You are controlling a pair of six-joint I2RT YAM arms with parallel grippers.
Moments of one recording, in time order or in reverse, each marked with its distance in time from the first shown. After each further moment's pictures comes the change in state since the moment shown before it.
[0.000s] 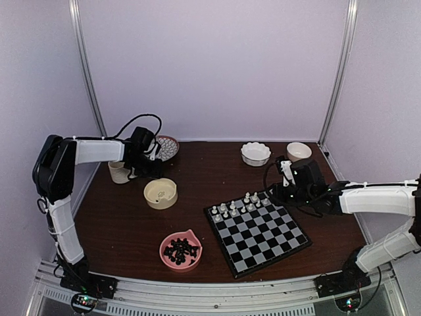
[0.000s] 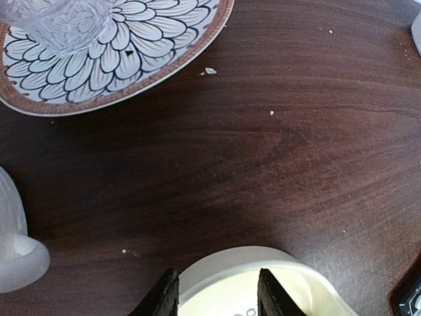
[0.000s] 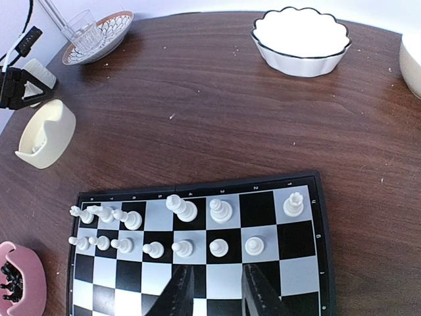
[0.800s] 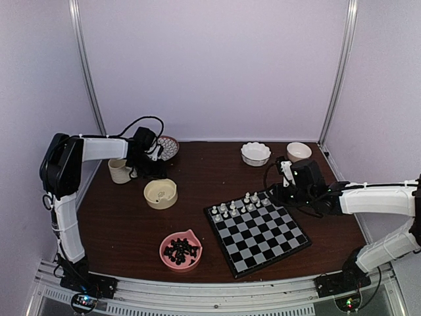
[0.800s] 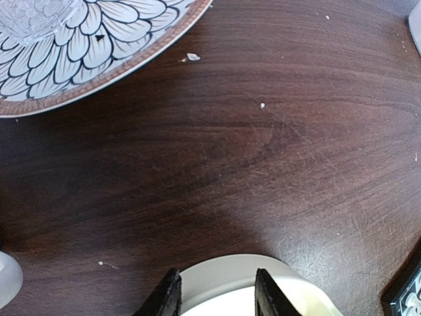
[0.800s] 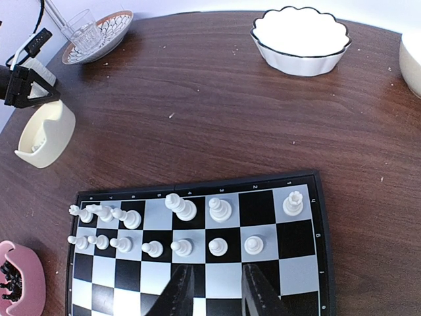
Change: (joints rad) left arm 0.016 0.096 0.097 -0.064 0.099 -0.013; right arm 0.000 -0.001 -0.005 0.005 0.000 -0.001
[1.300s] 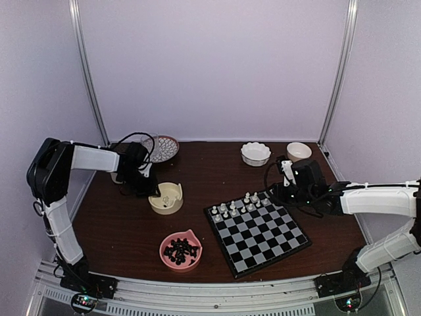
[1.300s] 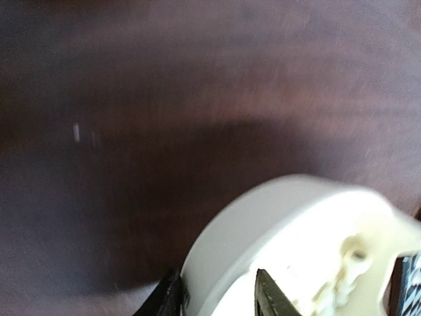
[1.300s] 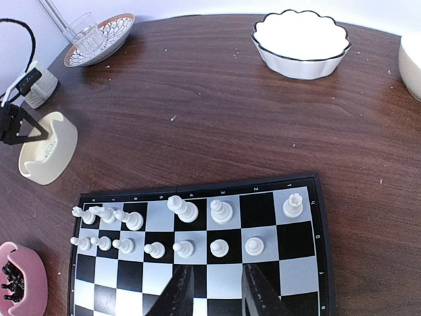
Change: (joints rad) left arm 0.012 -0.118 -0.235 0.026 0.067 -0.102; right arm 0.000 -0.008 0.000 0.000 0.000 0.000
